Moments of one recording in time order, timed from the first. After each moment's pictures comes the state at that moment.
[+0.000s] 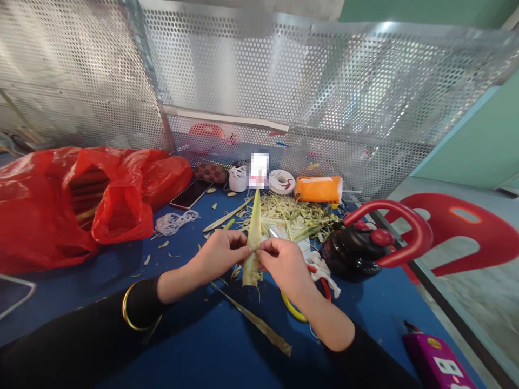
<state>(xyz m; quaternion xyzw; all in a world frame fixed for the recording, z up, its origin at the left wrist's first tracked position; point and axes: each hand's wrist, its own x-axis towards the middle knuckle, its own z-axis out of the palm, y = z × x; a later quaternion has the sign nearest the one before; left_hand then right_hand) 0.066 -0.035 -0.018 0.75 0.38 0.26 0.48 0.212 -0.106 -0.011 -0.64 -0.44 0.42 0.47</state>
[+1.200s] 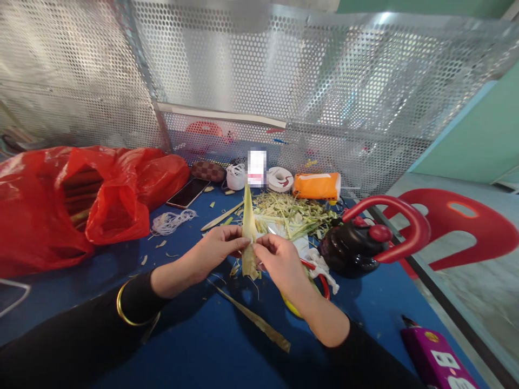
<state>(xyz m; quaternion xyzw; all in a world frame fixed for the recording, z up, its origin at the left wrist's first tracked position) 0.069 -0.035 -0.006 0.62 0.36 0.26 0.65 0.209 -0.107 -0.018 -0.61 -0.45 0.43 0.49</state>
